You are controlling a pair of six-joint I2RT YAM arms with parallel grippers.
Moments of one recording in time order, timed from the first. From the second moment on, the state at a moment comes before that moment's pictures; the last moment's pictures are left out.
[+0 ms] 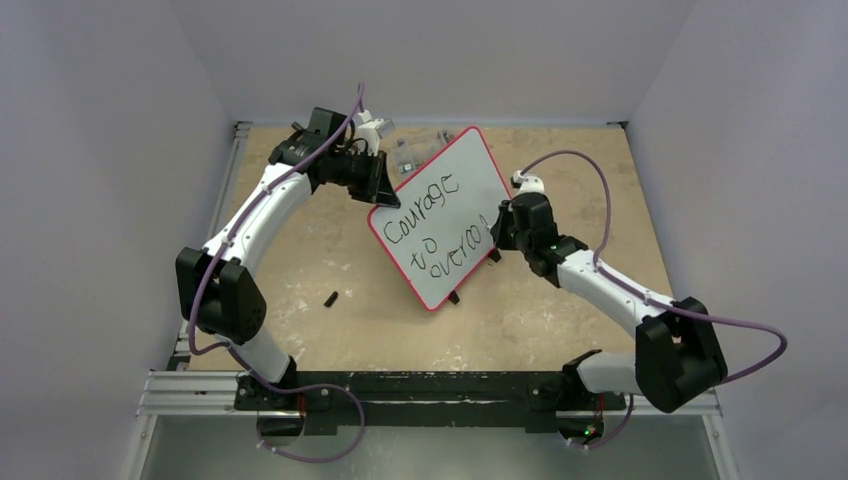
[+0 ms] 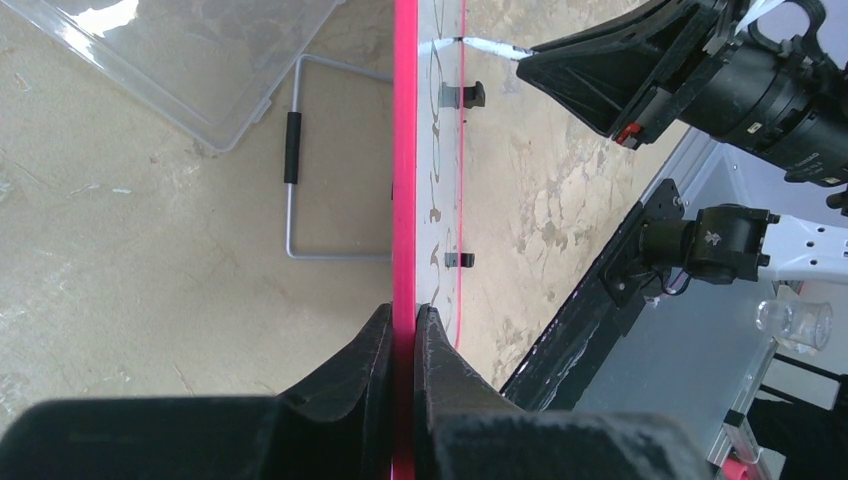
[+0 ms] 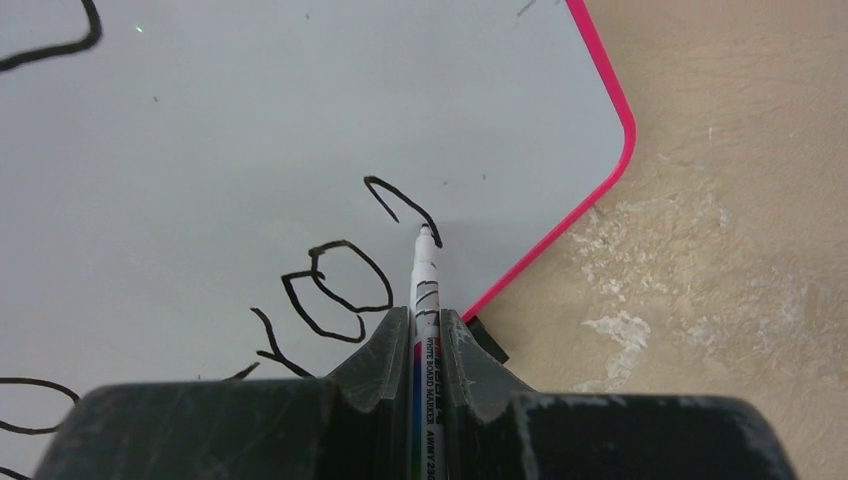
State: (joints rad) left arm -0.33 1.66 1.58 -0.79 0.66 -0.10; right arm 0.46 1.30 0.75 -0.08 0.17 0.41
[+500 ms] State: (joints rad) left arm -0.33 1.66 1.58 -0.79 0.66 -0.11; right arm 0.42 1.41 0.90 -0.07 0.19 0.38
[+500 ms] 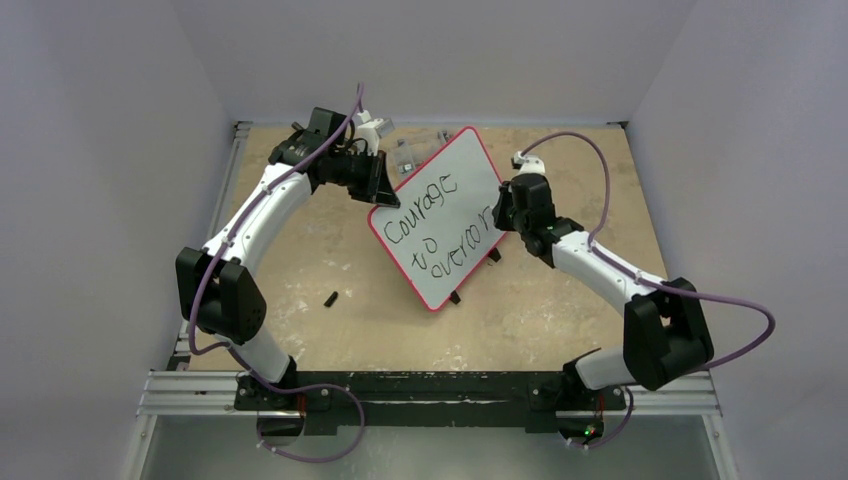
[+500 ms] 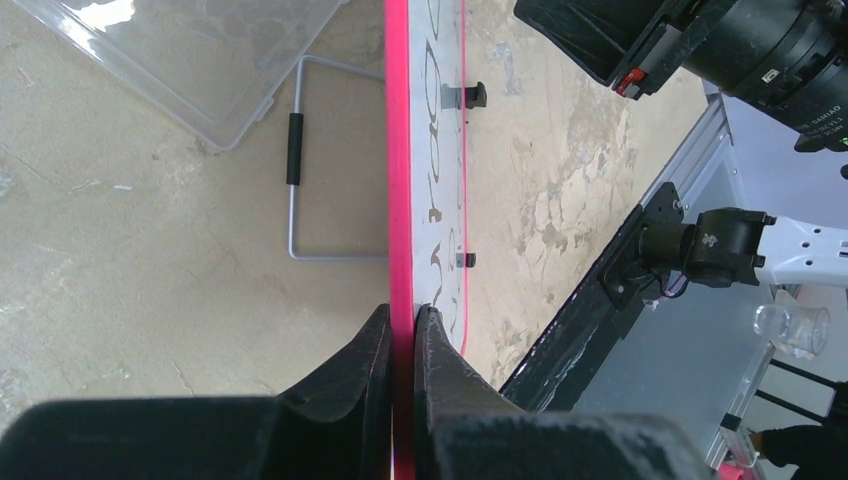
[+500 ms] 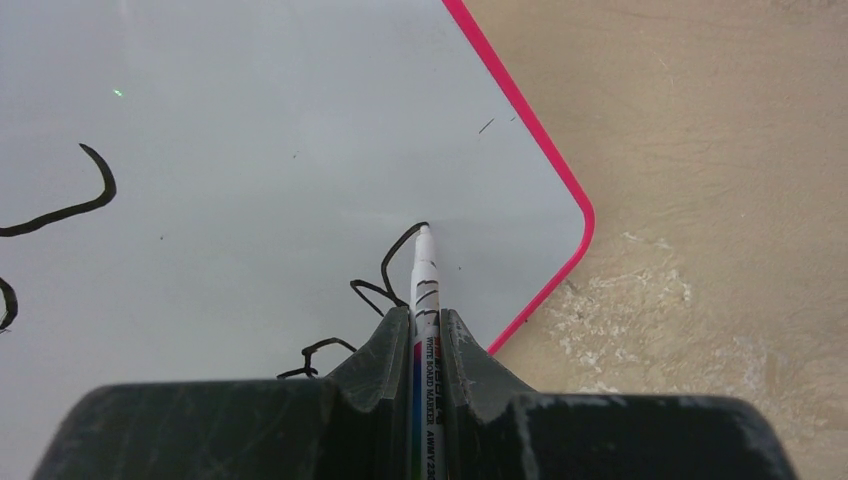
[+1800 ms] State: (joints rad) left arm -0.33 1.66 1.58 -0.79 0.65 -0.12; right arm 0.40 1.48 0.95 -0.09 0.20 0.38
